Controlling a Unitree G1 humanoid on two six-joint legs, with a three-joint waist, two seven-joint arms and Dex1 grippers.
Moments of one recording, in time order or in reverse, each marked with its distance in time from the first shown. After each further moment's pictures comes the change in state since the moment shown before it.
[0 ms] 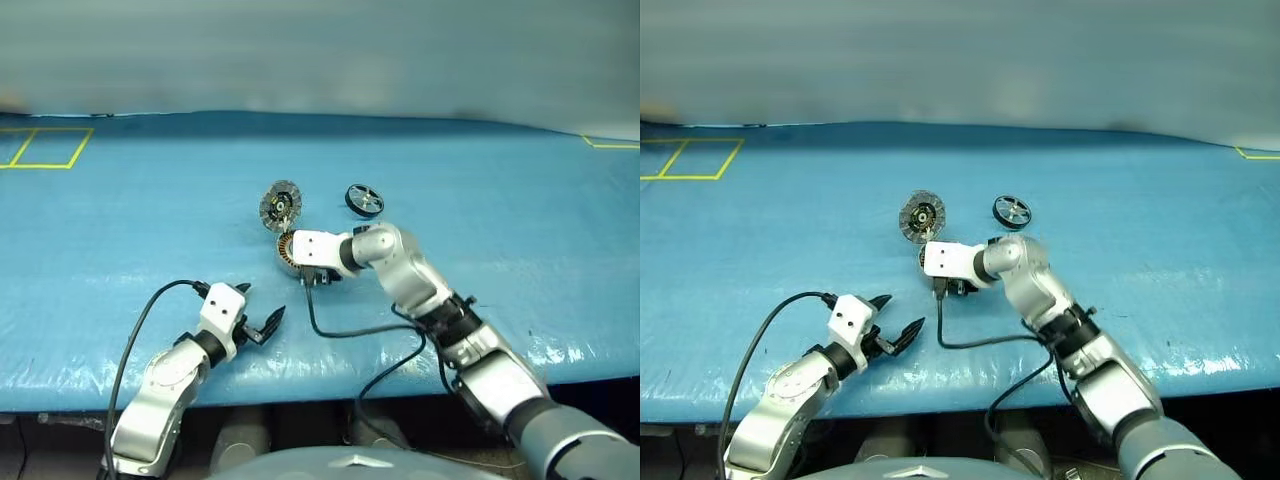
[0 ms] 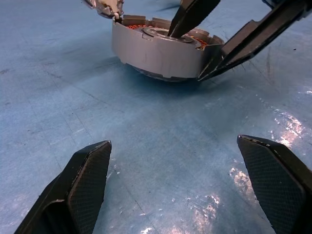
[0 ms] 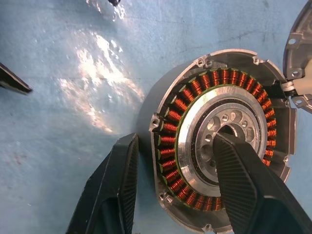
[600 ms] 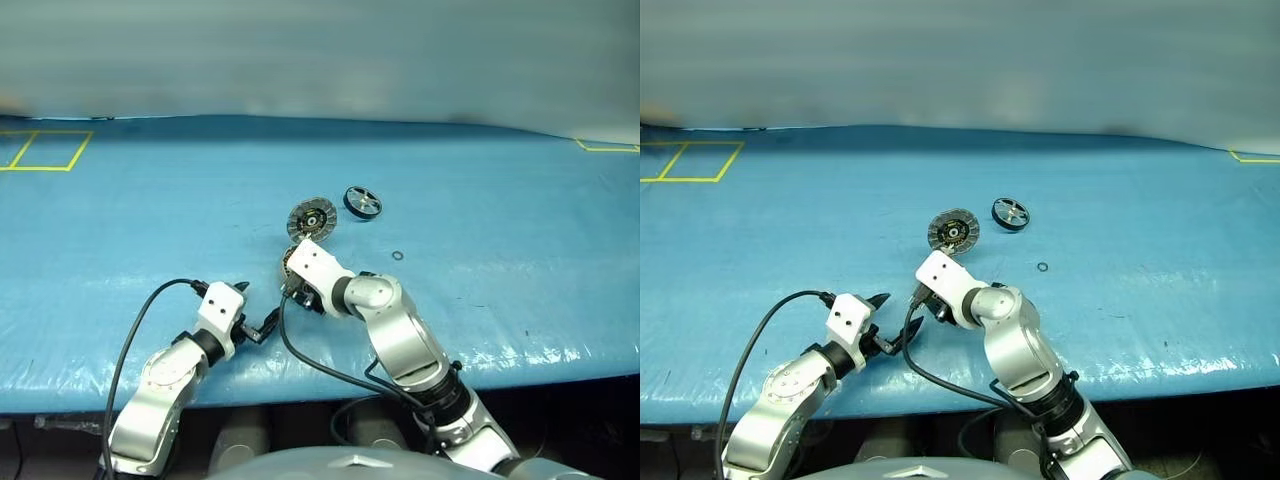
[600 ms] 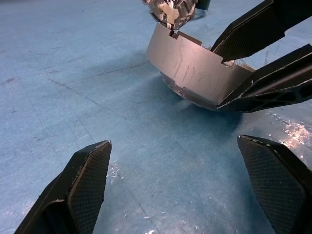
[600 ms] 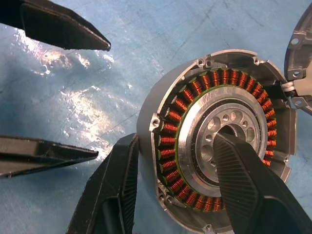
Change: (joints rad) left arm -0.007 0.006 0.005 0.000 -0.002 -0.005 -0.006; right arm 0.239 0.229 -0.003 -0.390 0.015 0.613 -0.332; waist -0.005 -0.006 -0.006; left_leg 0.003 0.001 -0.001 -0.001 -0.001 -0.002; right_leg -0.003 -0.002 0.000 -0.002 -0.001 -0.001
